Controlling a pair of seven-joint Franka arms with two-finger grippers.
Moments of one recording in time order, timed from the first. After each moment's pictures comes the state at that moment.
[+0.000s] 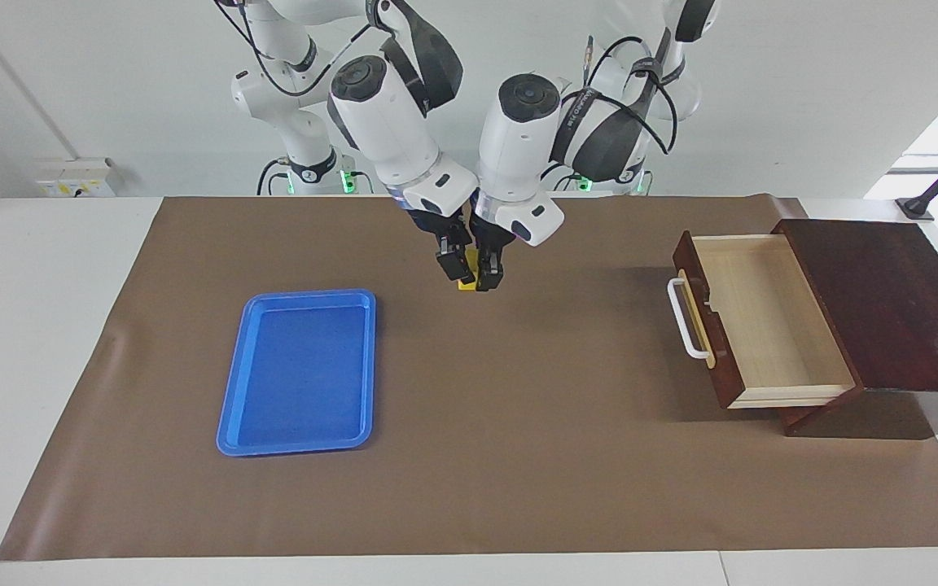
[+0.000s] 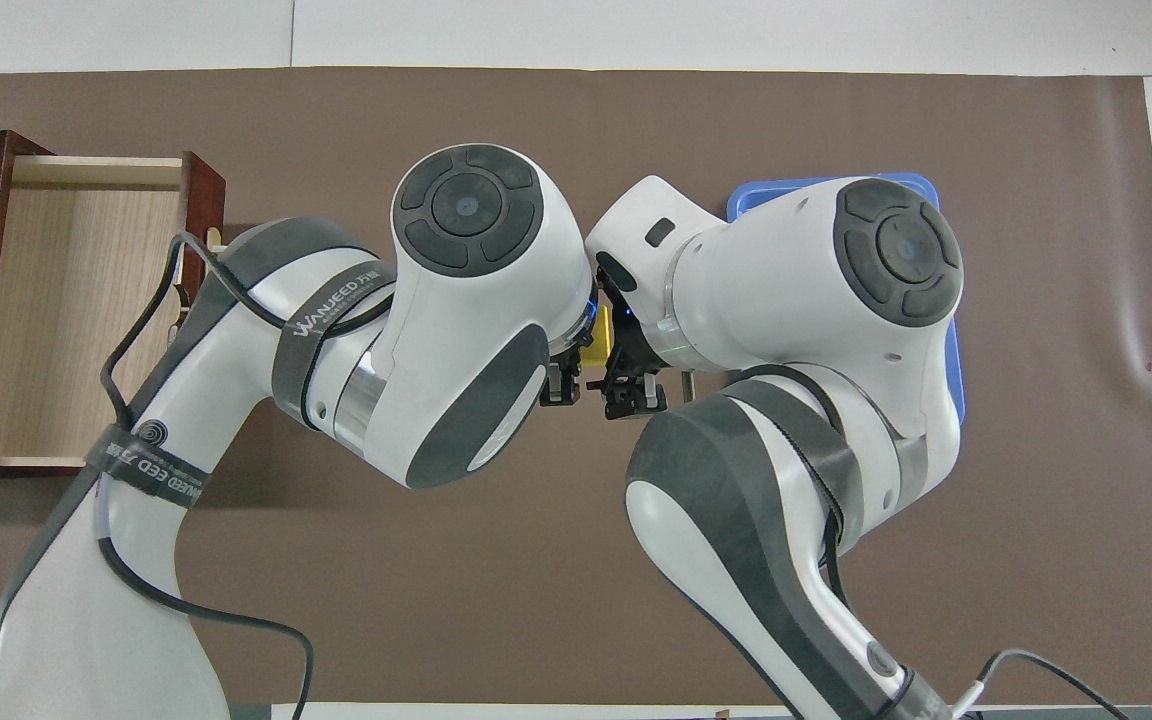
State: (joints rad) left arm -0.63 0.33 -0.06 -1.46 -0.10 1.84 -2.19; right arm 0.46 0.15 0.05 -1.72 0.34 2.08 -1.21
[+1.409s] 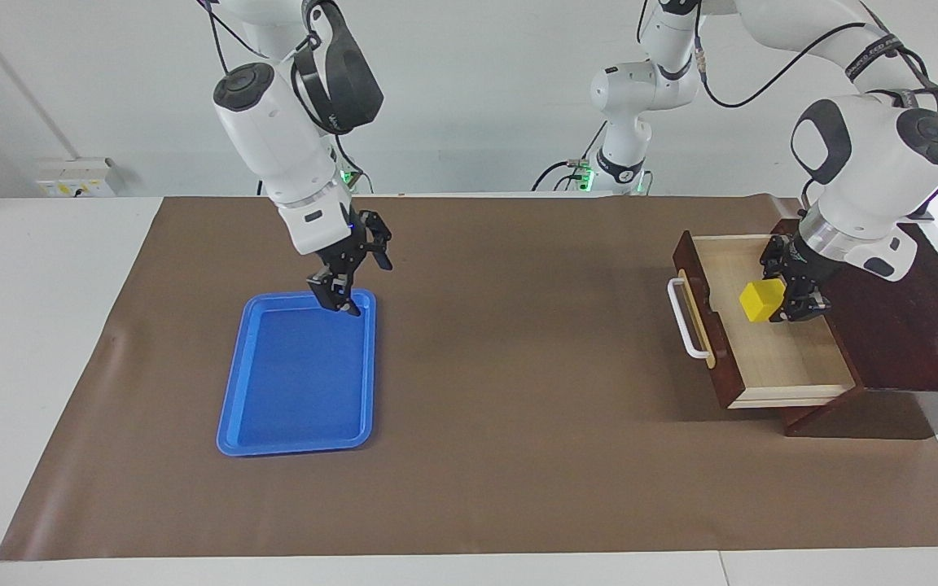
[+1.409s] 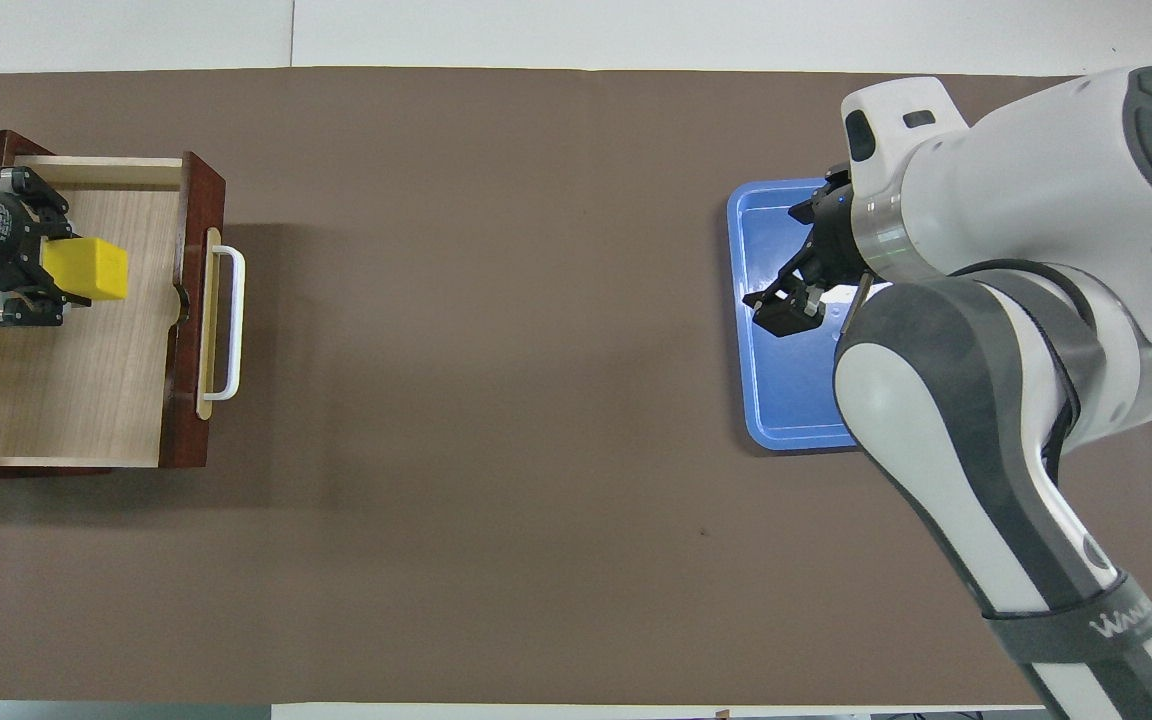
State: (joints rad) left arm 0.06 0.18 -0.04 -1.67 0.04 1.84 -1.54; right arm 0.24 0.12 0.02 -1.70 0.21 2.00 -0.81
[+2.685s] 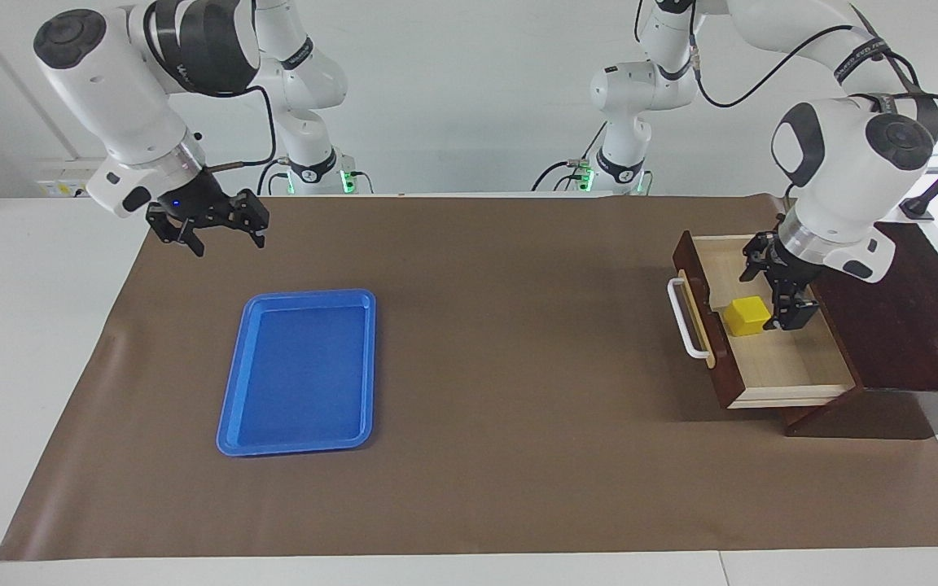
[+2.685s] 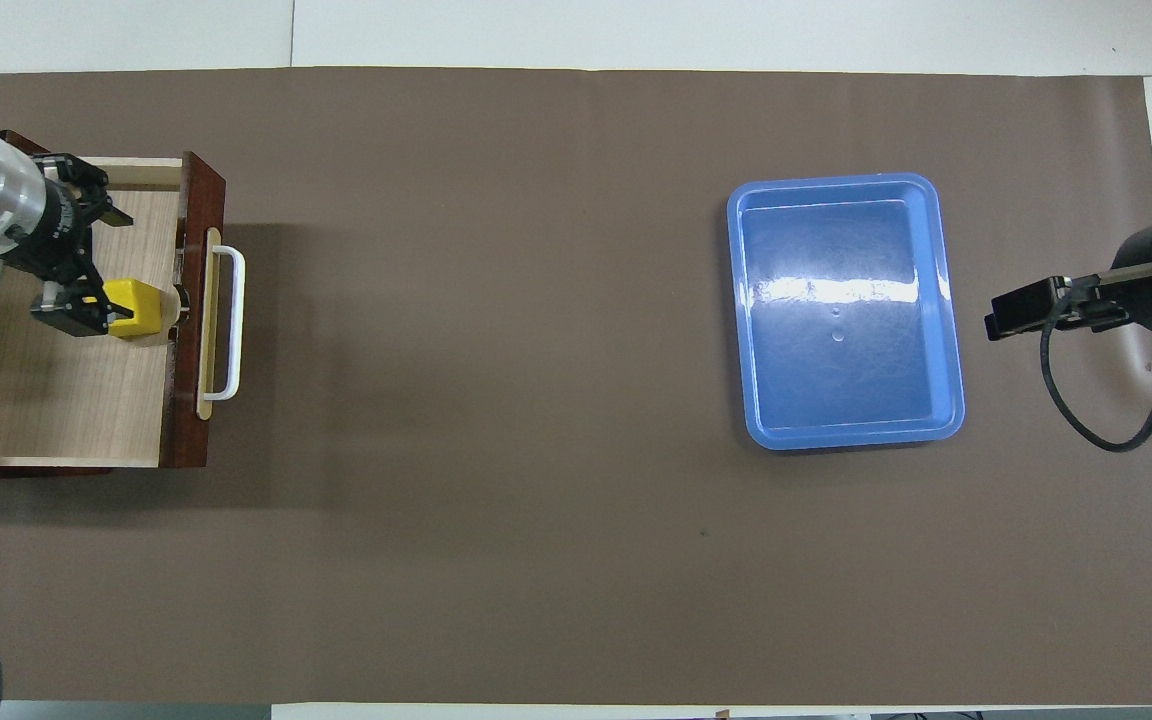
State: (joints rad) left arm -0.06 0.20 -0.06 -1.63 0.06 1.79 -1.71; right arm -0.02 -0.02 0.00 -1.70 0.05 1.59 -0.06
